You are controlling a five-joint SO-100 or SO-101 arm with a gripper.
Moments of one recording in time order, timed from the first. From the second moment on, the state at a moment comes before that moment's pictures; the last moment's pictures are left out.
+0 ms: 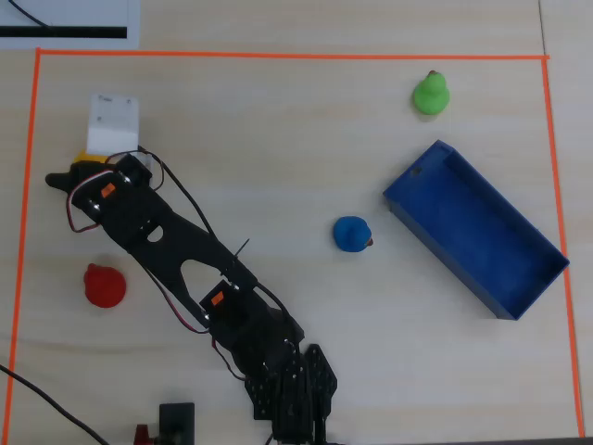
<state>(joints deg) -40.4 70.9 68.0 64.5 -40.5</state>
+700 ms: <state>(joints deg) -39.7 56.8 56.2 60.7 -39.3</state>
